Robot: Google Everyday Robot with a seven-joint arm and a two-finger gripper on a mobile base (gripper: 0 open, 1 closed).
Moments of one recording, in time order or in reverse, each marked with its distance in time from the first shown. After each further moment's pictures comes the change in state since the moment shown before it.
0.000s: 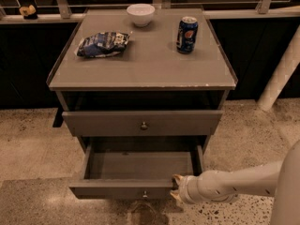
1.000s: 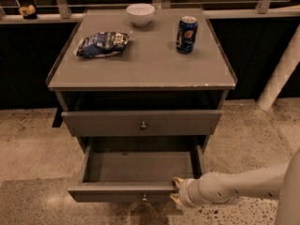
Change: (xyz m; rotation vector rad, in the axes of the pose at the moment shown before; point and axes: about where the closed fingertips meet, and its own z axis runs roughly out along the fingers) arm 0.004 0.018 -0.003 -0.042 -0.002 -0.013
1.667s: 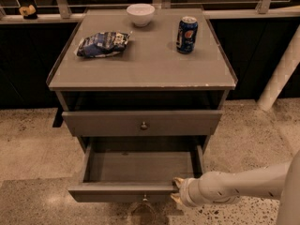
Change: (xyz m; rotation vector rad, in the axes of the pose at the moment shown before) arm -0.002 -0.004 -0.002 0.000 0.000 0.000
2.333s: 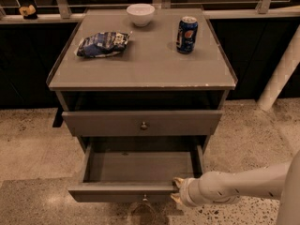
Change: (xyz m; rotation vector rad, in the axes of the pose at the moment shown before) arm 0.000 0.000 0.000 0.000 0.000 0.000
